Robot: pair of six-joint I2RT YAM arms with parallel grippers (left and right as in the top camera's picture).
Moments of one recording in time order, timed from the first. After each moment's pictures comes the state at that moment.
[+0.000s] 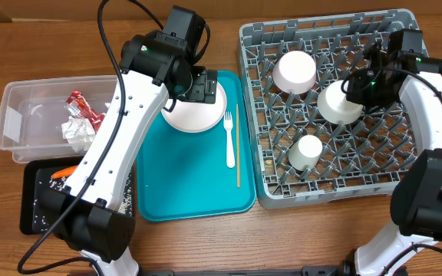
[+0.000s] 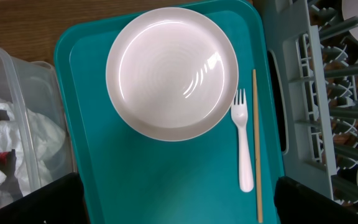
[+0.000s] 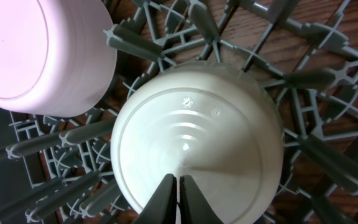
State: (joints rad) left arm -0.39 1.85 1.94 -1.29 -0.09 -0.30; right arm -0.18 1.90 1.57 -0.93 -0.26 0.05
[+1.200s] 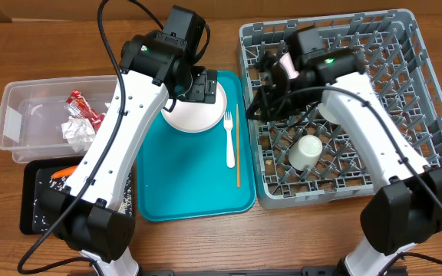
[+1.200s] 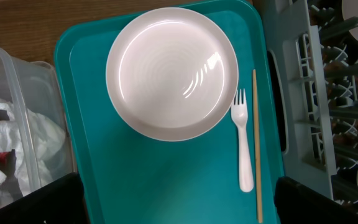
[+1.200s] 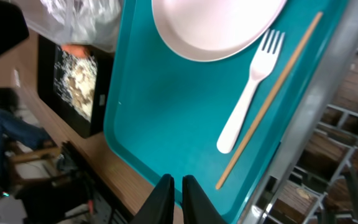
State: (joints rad) left arm -0.39 1.85 1.94 -1.29 -0.09 -0.30; right arm 0.34 1.85 1.69 -1.15 -0.63 0.05
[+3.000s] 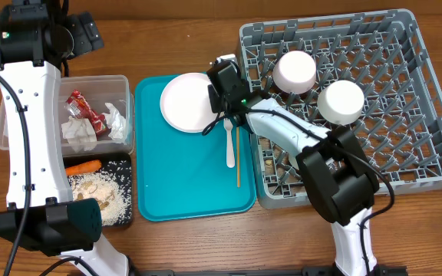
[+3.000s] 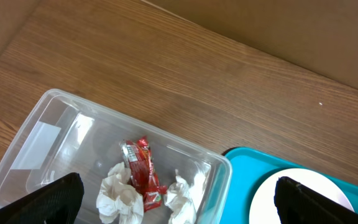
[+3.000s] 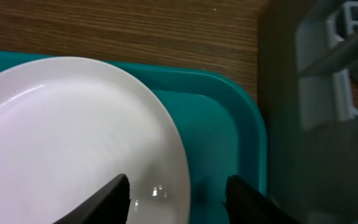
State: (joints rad) left arm 0.11 1.85 2.14 -1.17 -0.20 -0.29; right arm 0.59 2.17 1.55 -0.25 0.23 0.31
